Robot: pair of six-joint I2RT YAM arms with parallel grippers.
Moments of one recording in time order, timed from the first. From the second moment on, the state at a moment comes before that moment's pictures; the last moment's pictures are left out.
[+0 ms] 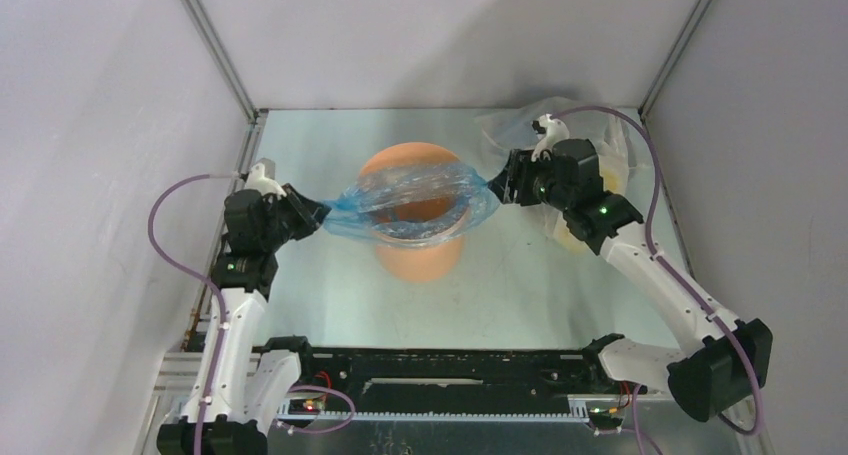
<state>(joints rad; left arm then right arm) 0.05 0.79 0.73 -0.38 0.33 -0.52 0.45 1.19 1.06 -0.32 -0.14 0.38</state>
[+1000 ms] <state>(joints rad) 0.05 0.56 0.77 -0.58 0.19 -0.48 0.47 1.02 0.97 -0.42 -0.30 0.38</state>
